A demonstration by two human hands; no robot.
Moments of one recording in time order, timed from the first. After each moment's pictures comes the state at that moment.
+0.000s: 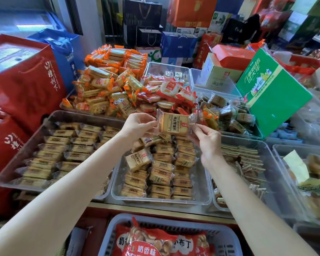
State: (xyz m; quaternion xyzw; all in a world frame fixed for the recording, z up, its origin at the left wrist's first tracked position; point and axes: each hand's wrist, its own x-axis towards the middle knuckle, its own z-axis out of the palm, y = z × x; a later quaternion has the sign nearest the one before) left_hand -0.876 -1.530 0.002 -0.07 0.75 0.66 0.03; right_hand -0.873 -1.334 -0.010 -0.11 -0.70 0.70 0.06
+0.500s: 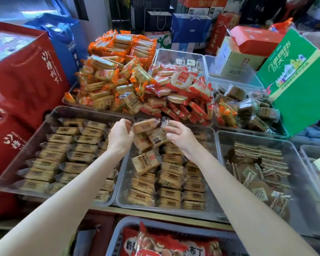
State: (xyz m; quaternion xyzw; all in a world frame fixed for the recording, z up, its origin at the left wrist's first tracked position) left_hand -0.899 -1.575 -0.069 -0.19 0.91 0.37 -0.05; right_hand -0.930 -1.390 -0.065 -0.01 -0.74 0.63 -0.22
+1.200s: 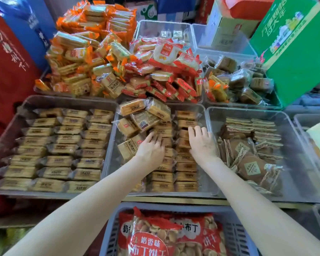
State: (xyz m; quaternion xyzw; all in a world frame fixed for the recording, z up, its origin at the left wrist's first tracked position) left_hand -0.877 -1.472 -0.125 0.24 0.94 -0.19 0.17; right_hand -0.899 -1.297 -0.146 0.12 -0.98 -0.13 -0.01
